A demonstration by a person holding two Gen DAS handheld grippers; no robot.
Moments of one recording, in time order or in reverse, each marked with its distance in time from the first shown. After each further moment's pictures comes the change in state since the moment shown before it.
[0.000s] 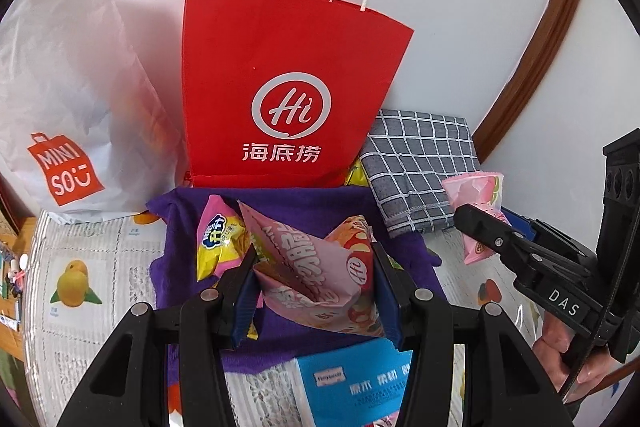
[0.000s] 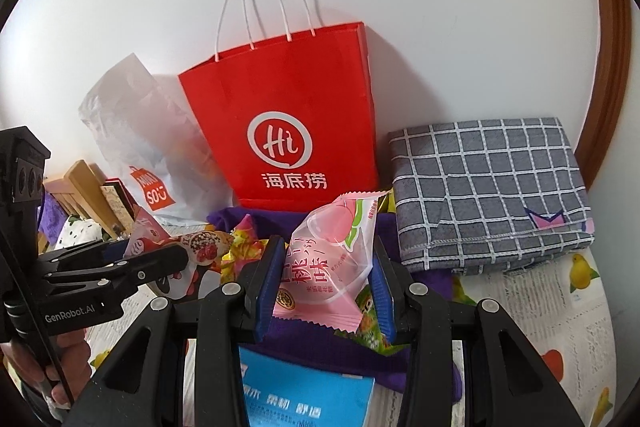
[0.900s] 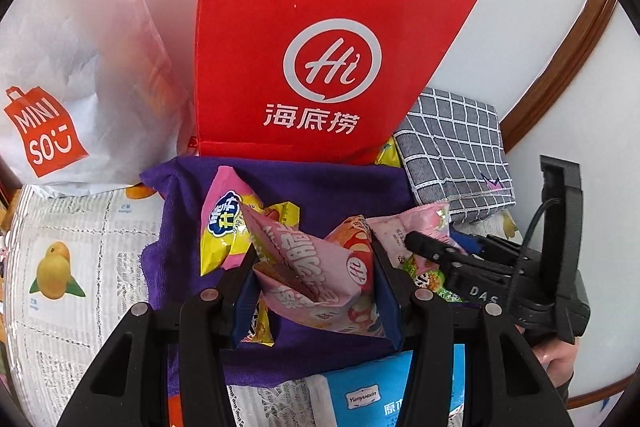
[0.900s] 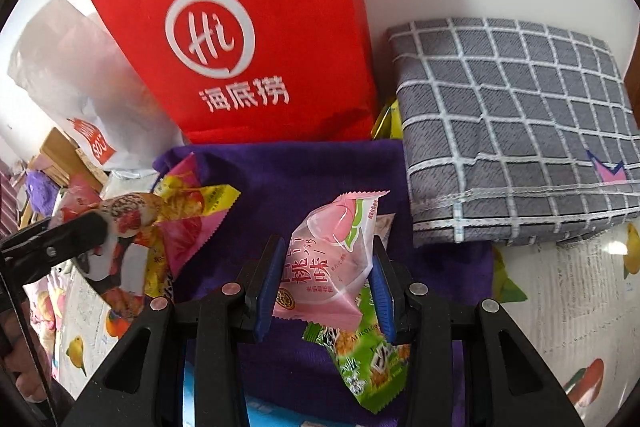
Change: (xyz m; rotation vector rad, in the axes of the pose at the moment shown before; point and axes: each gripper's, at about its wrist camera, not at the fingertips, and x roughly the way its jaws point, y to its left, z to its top) left arm 0.053 0.030 -0.009 -0.065 0.096 0.008; right arm 0.126 -0.030 -0.028 0.031 0.275 0.011
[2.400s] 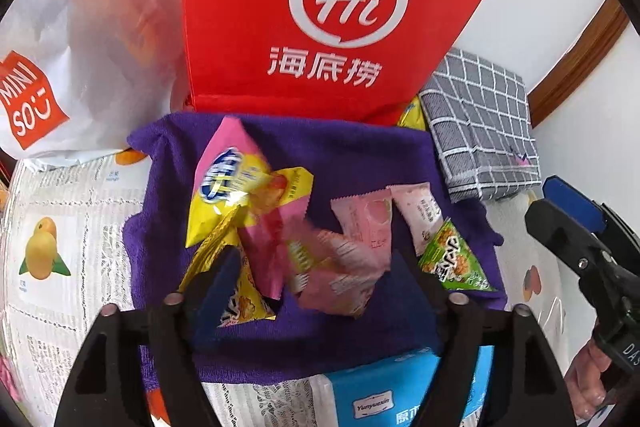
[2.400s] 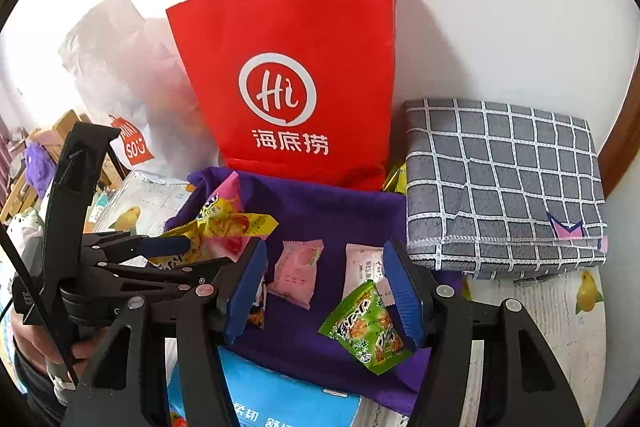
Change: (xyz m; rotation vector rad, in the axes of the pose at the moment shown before) left arm 0.037 -0.002 -0.008 -0.014 0.108 0.056; right arm -0.082 0.038 0.004 -0.140 -0.162 -0.058
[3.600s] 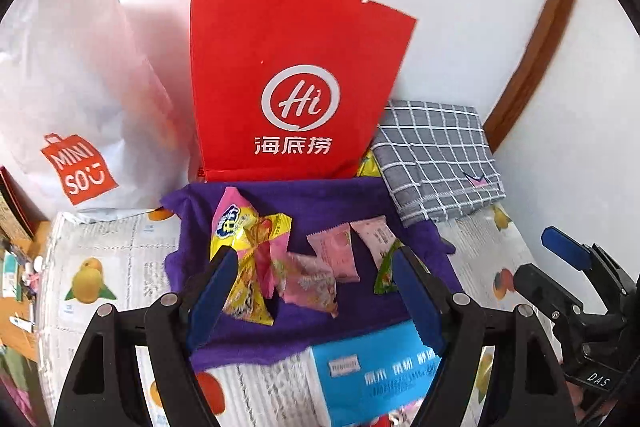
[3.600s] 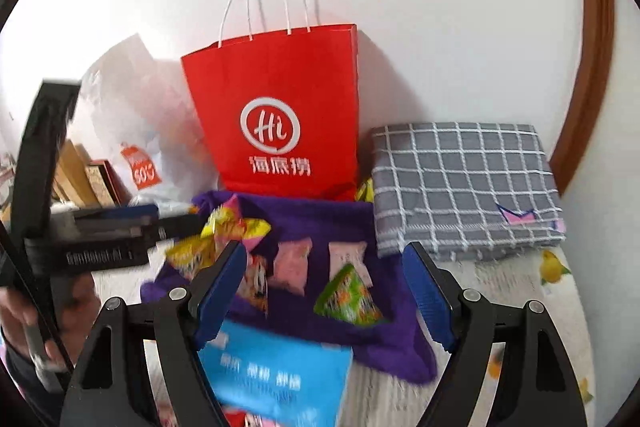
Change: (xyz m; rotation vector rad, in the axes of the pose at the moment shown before) left arm -0.100 -0.026 -0.024 0.116 -0.207 0.004; right arm -0.090 0.008 -0.045 0.053 -0.139 -0.098
